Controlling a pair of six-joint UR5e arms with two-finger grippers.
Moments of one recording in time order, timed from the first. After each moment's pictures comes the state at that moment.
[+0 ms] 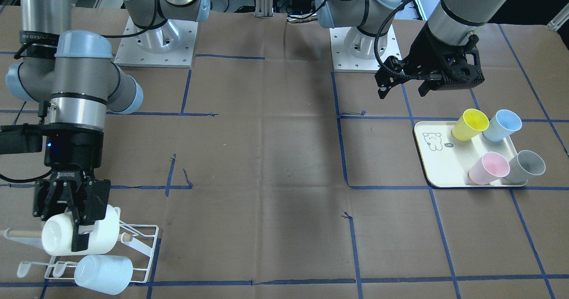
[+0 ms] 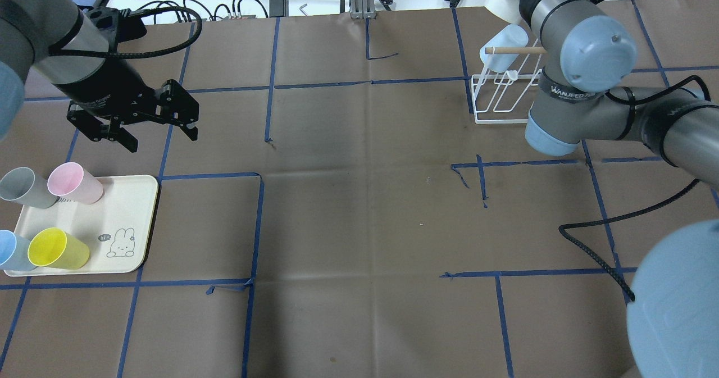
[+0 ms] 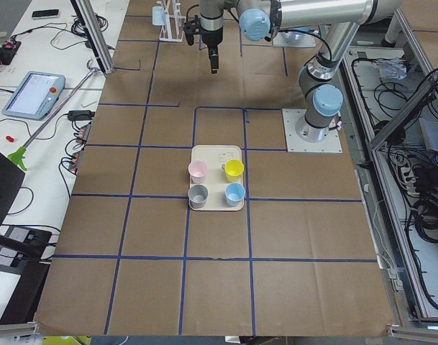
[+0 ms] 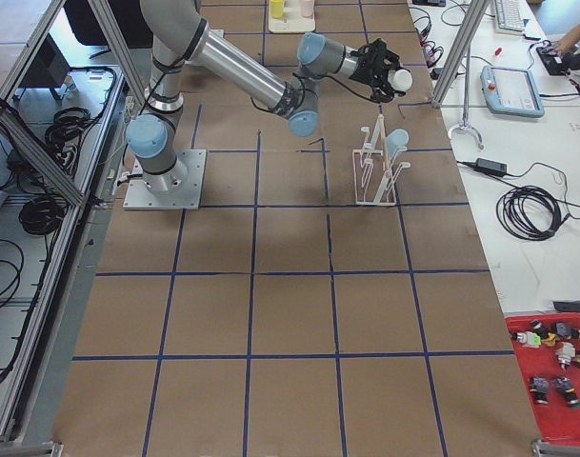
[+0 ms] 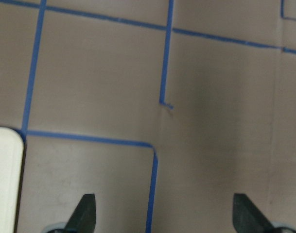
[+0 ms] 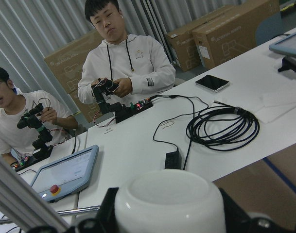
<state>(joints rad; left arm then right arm) -1.45 -1.50 -1.67 -1.62 1.55 0.01 1.46 -1.16 1.84 -3.46 -1.49 0.35</state>
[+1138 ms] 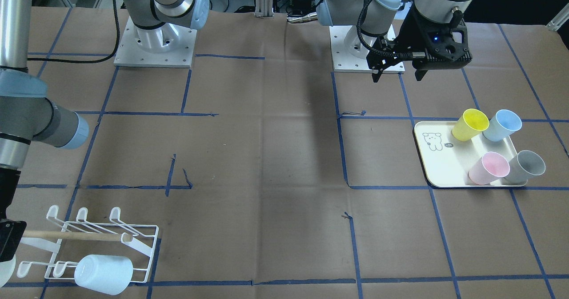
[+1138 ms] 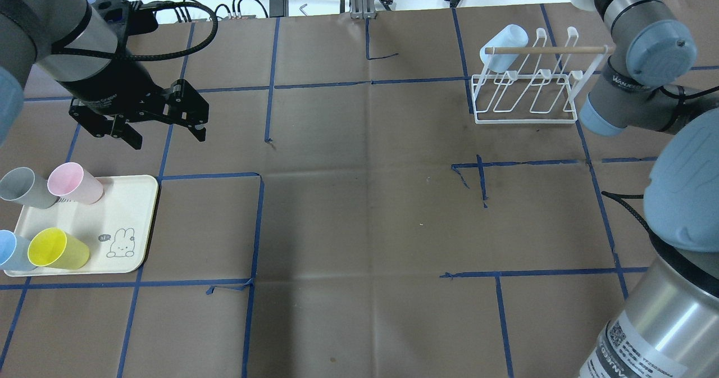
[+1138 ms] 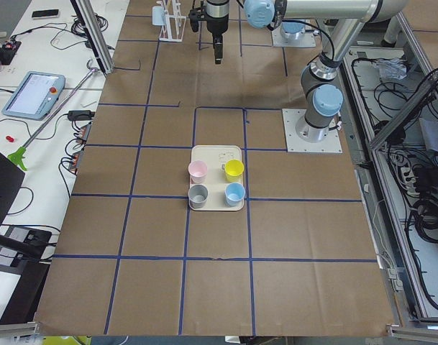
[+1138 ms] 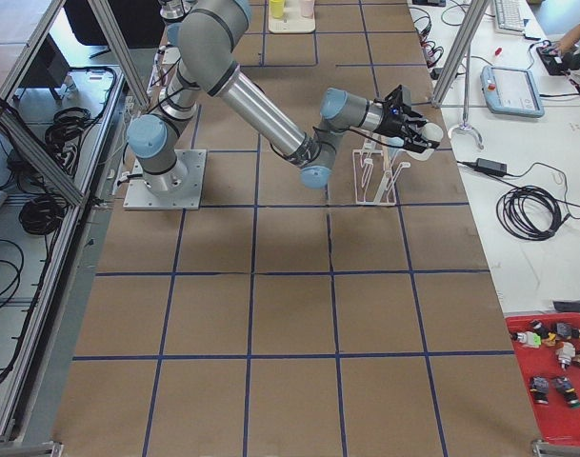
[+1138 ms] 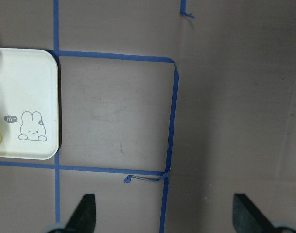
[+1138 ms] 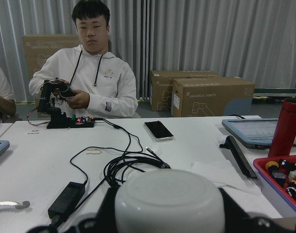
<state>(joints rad) -1.49 -1.47 -1.68 -1.57 1.54 0.00 1.26 -0.96 1.72 -3.65 -1.39 -0.08</state>
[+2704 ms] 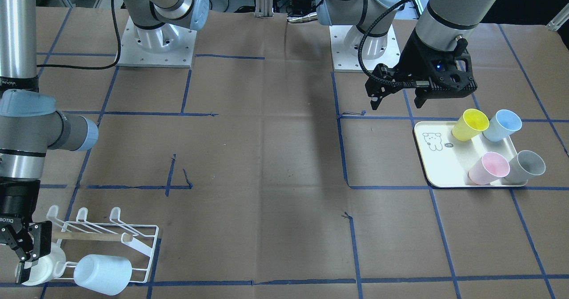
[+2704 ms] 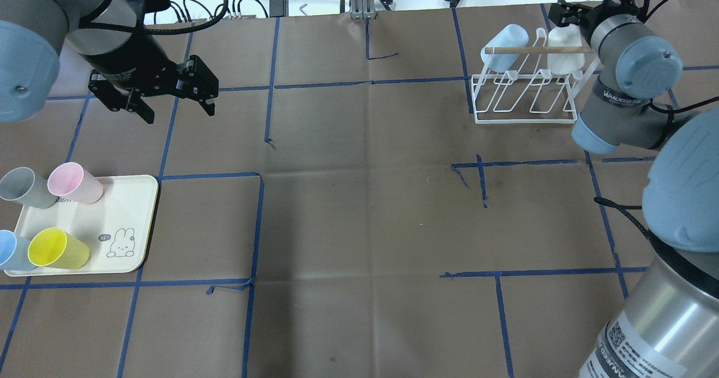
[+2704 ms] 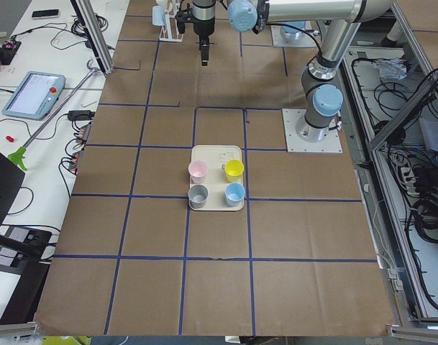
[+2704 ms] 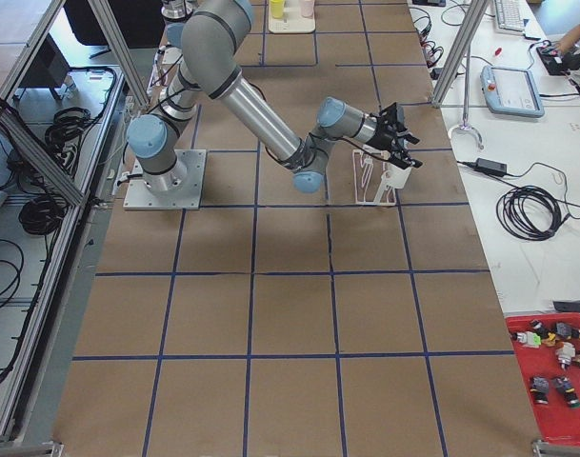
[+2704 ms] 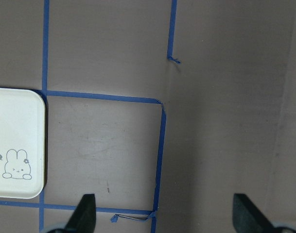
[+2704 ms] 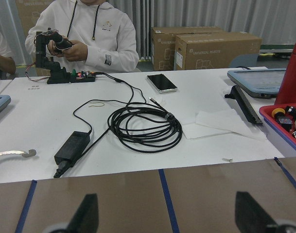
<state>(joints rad) -1.51 -1.57 -1.62 -1.50 1.55 -0.02 1.27 -1.00 1.79 -3.50 -1.40 -0.08</state>
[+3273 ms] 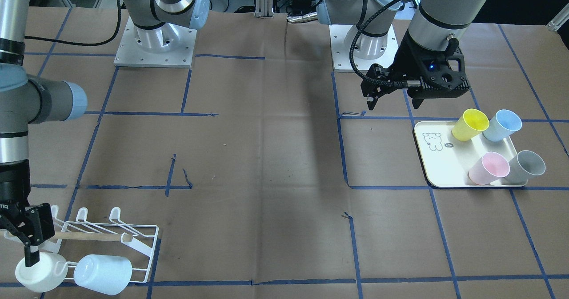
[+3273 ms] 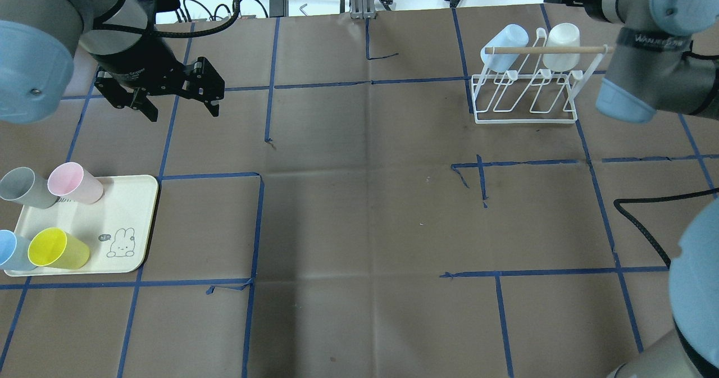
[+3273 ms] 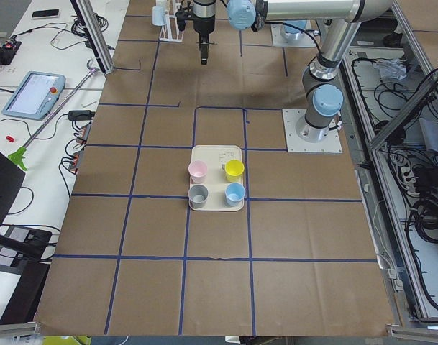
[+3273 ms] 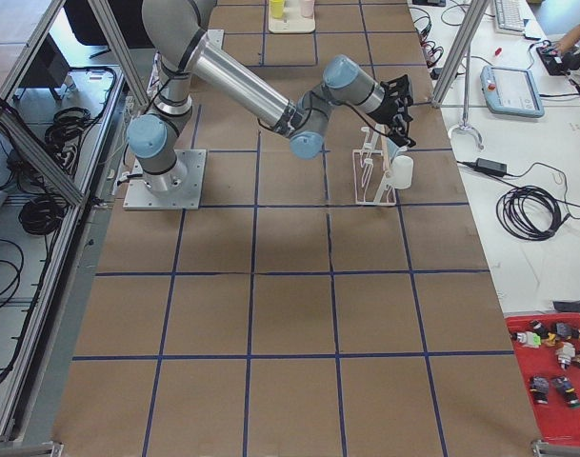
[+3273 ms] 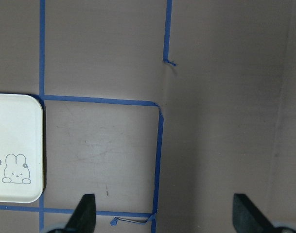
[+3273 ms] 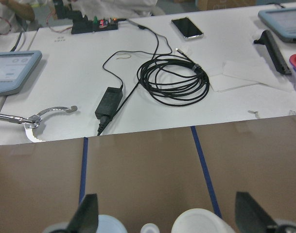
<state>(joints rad) -1.54 -1.57 -1.62 -1.49 1.59 -0.02 1.32 -1.22 1.72 -2.90 -1.38 -0.07</state>
